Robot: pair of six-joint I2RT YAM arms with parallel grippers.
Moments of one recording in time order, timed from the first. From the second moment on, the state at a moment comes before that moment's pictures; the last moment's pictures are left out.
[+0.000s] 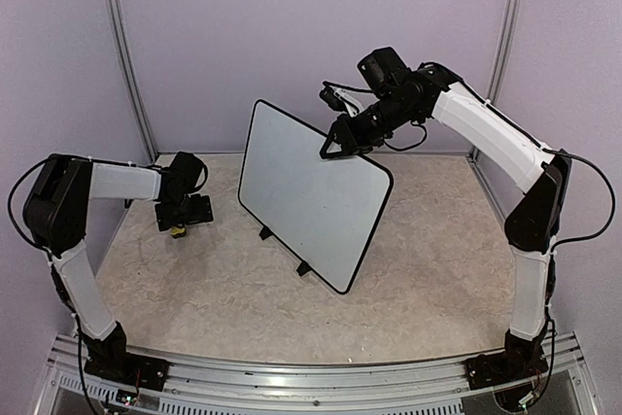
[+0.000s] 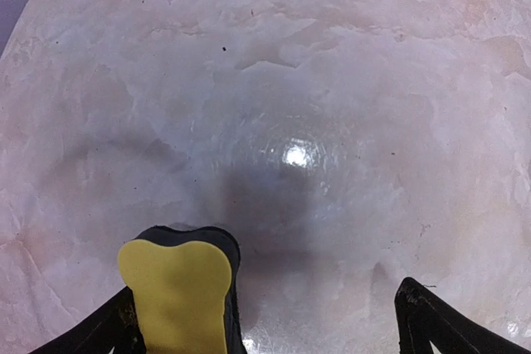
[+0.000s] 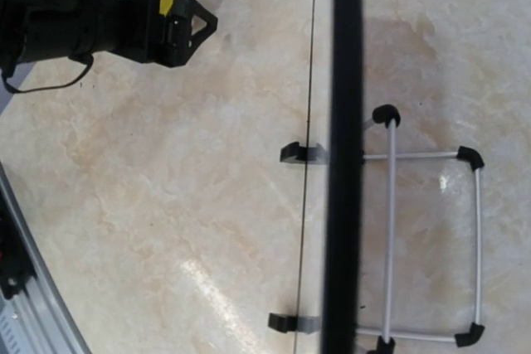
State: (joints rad) left arm -0.29 1.82 1.11 -0.40 -0.35 -0.53; right arm 0.68 2.02 2.24 -1.05 -0.42 0.15
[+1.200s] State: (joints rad) left arm -0.29 1.60 1.03 -0.40 -0.29 -0.54; right arm 0.68 2.00 2.29 -0.98 -0.16 0.15
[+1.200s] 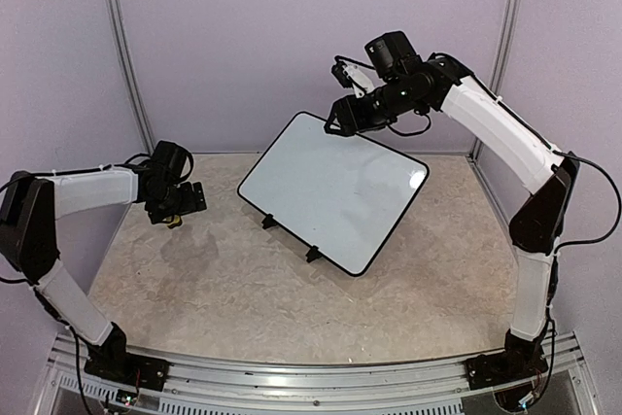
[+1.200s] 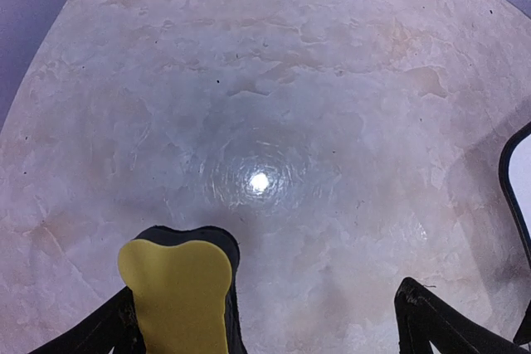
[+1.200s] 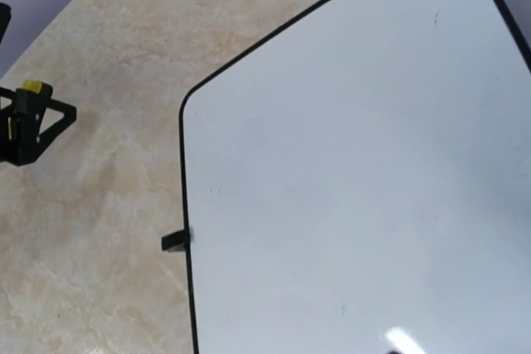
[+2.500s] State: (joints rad) left arm -0.30 0.87 0.65 -0.13 0.07 -0.83; right arm 0.97 2.23 1.93 -0.18 -0.52 0.29
